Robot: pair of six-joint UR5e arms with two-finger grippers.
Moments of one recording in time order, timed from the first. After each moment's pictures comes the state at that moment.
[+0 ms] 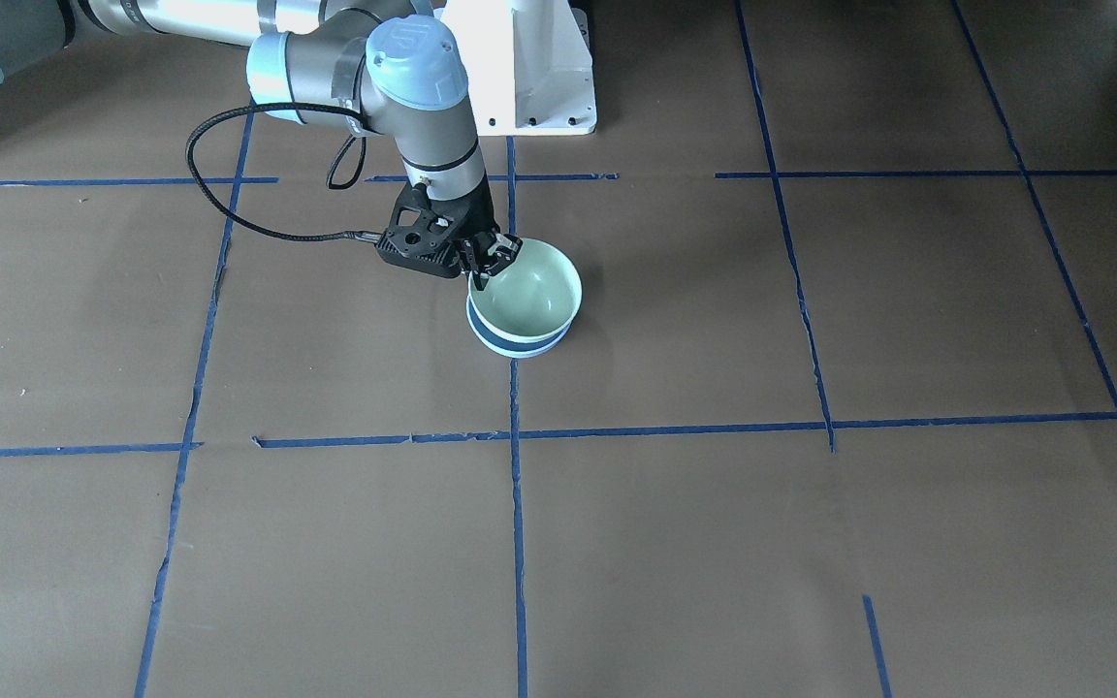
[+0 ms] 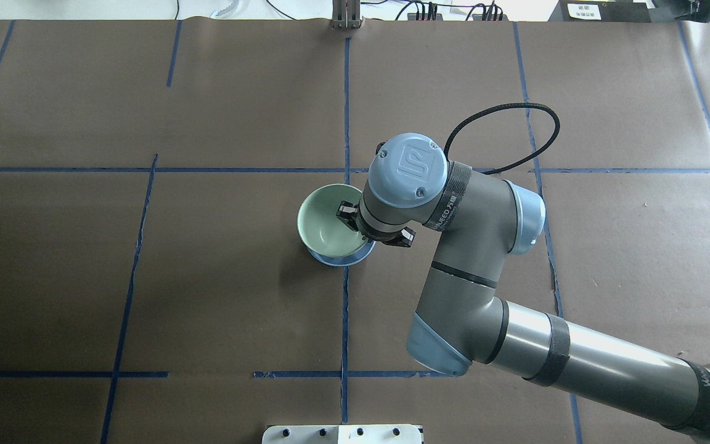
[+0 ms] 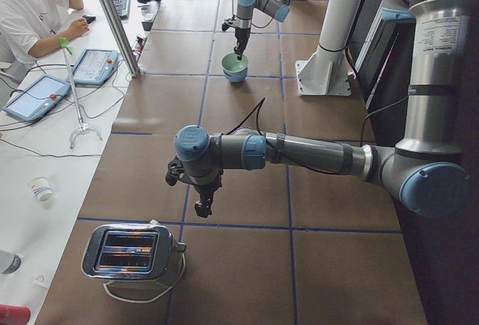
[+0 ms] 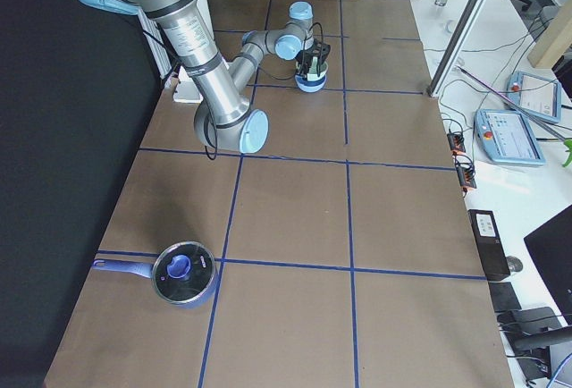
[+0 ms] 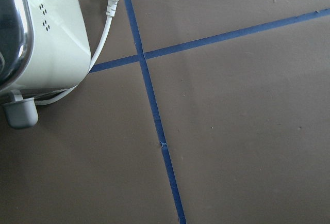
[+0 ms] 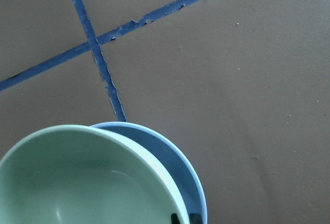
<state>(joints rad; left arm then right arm) -1.53 -1.56 -1.71 -1.41 -2.38 0.23 0.49 -0.86 1.66 -1.52 1.83 1.64</state>
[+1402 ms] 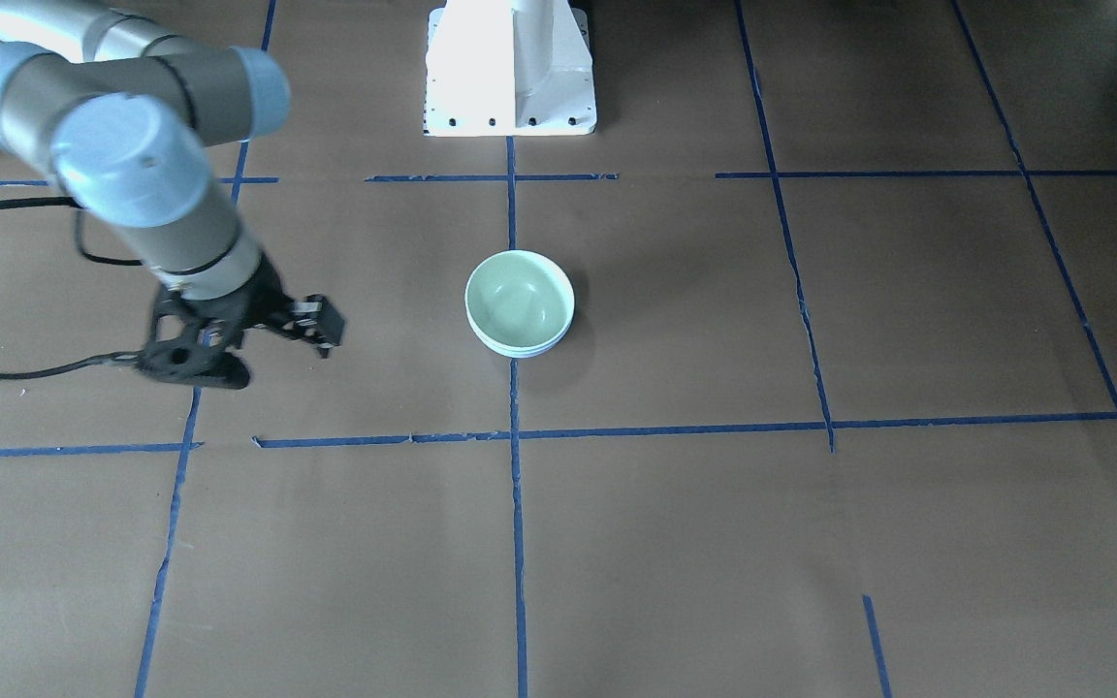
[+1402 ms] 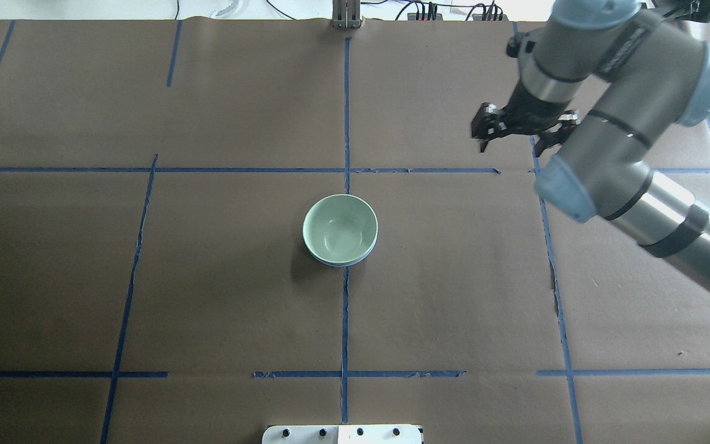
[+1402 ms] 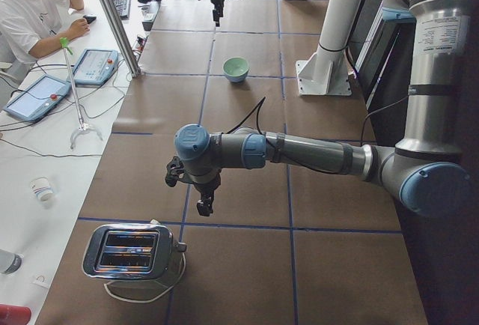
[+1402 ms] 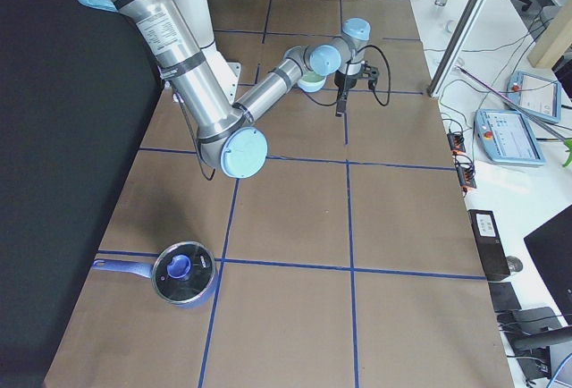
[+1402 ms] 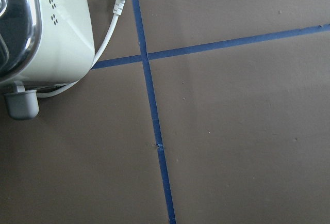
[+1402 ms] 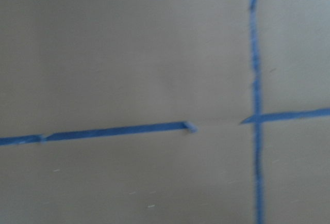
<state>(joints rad) -1.53 -1.56 -1.71 -1.41 -2.38 0.14 0.96 -1.05 1.70 -1.76 2.18 0.80</state>
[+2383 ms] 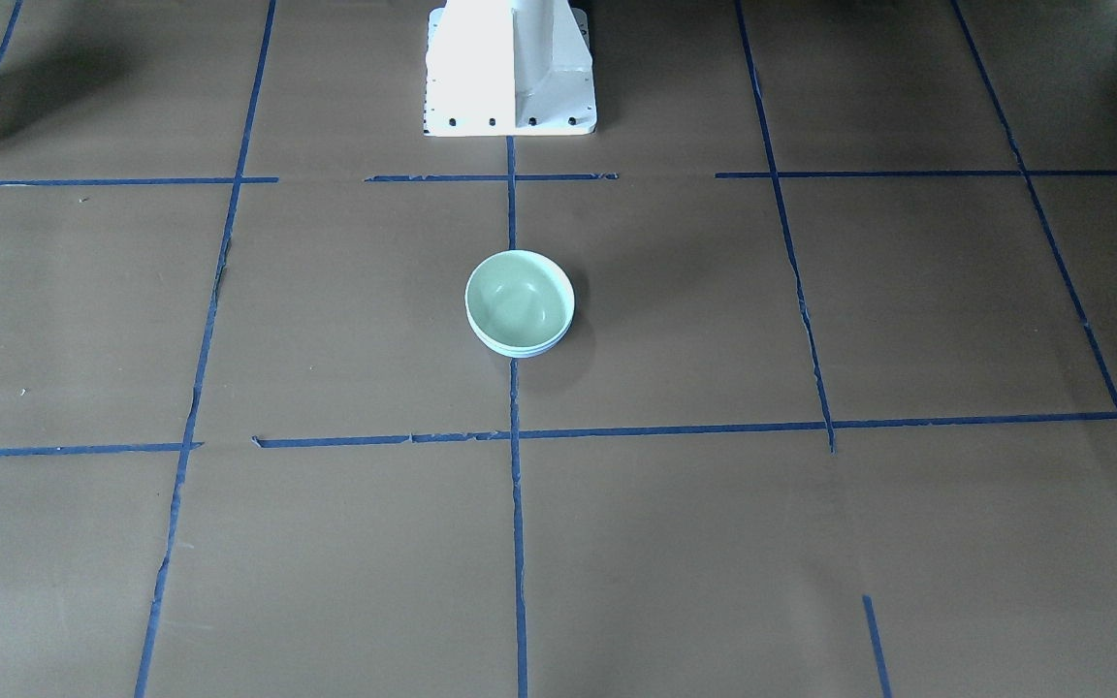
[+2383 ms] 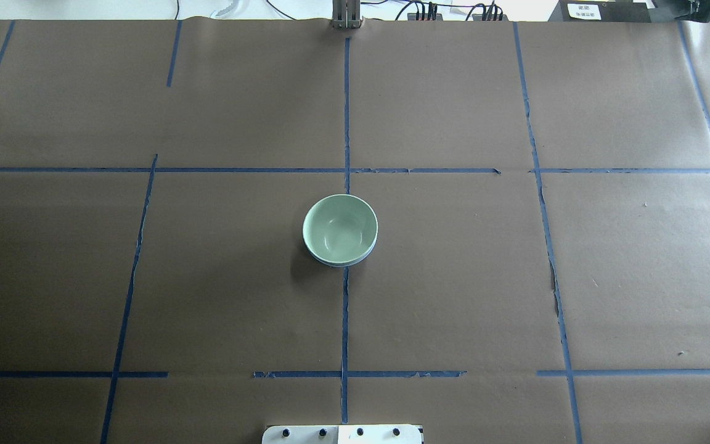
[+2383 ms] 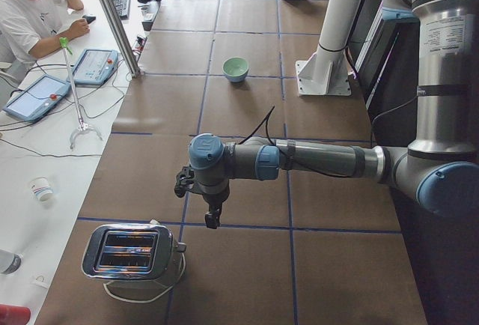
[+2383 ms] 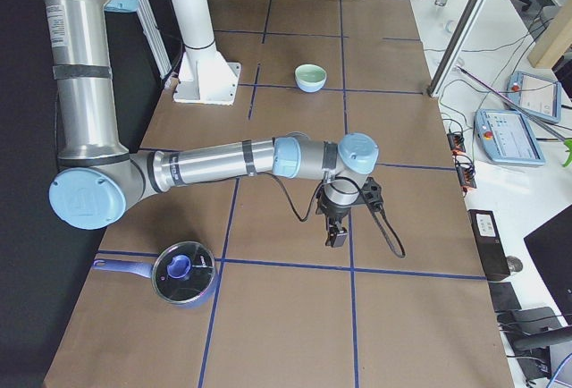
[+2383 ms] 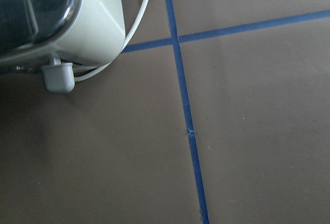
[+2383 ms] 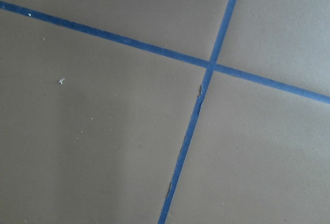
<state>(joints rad) -1.53 -1.48 -1.74 -1.50 -2.32 0.14 1.50 -1.55 1.71 -1.79 2.28 -0.26</state>
